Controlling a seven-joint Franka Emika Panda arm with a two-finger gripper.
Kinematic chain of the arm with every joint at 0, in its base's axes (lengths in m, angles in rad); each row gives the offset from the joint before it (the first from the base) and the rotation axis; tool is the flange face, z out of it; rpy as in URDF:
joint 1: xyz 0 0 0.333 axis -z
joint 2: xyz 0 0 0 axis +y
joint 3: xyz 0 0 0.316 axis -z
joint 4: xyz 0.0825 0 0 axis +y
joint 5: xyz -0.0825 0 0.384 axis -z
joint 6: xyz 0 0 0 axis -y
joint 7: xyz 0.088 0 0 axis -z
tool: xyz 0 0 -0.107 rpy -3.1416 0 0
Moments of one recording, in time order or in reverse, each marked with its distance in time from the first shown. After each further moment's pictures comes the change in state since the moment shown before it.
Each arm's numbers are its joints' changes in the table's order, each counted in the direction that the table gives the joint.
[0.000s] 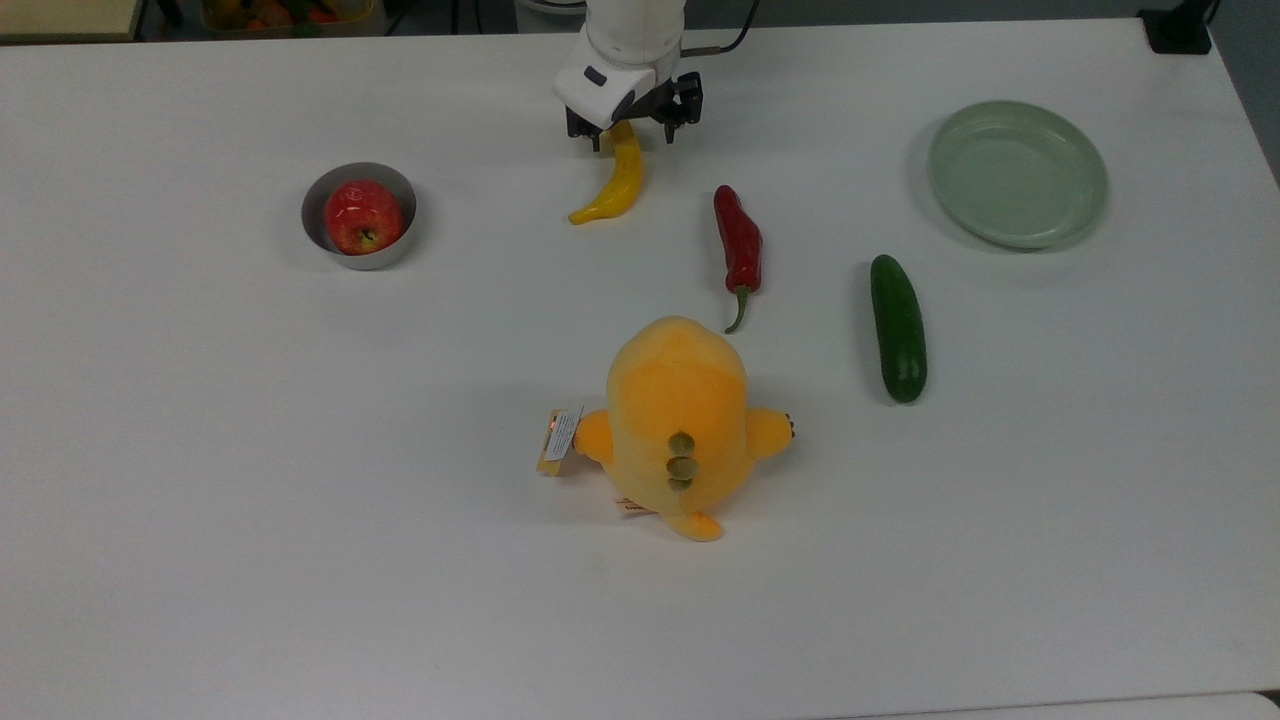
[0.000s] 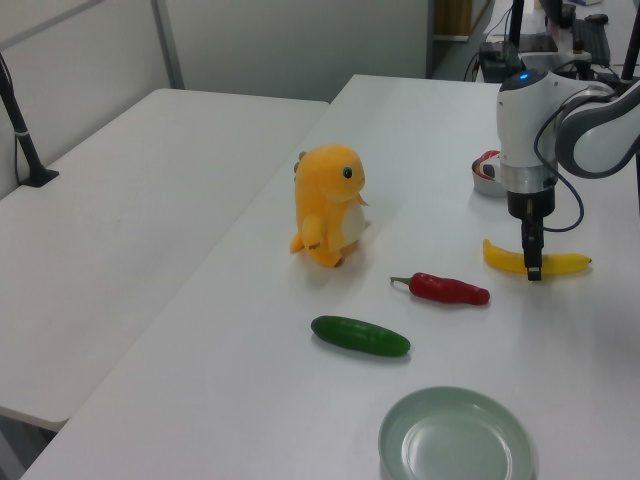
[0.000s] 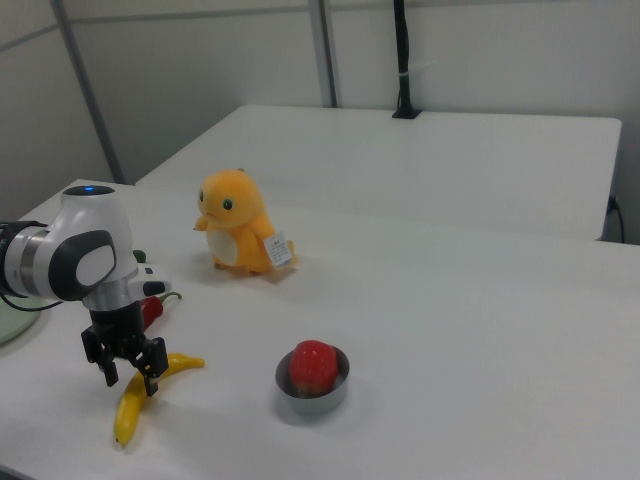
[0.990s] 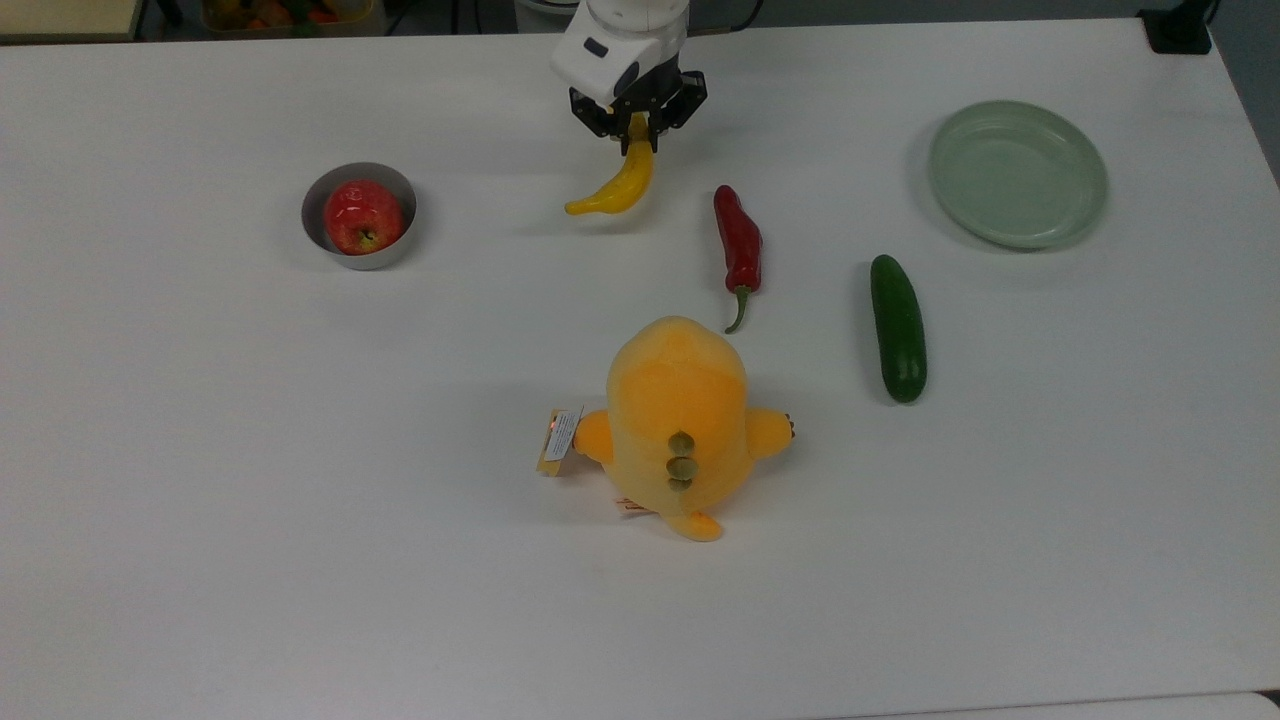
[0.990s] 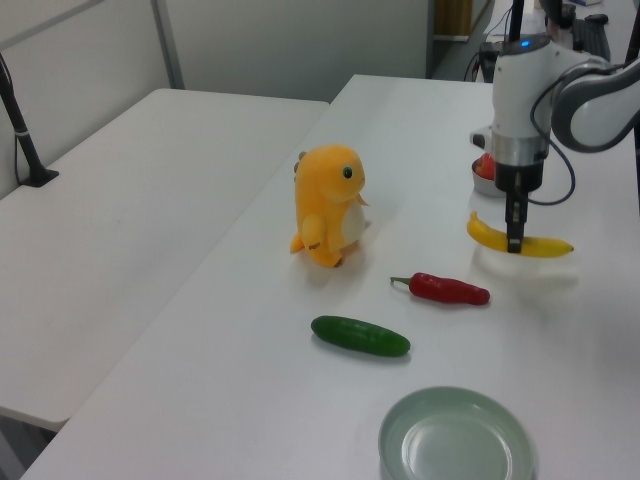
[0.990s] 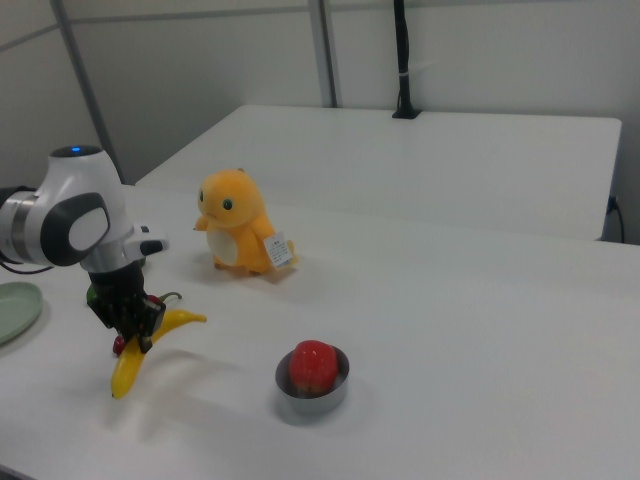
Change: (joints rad) arm 0.005 -0.048 0.000 -0.086 0.003 -0.015 0.000
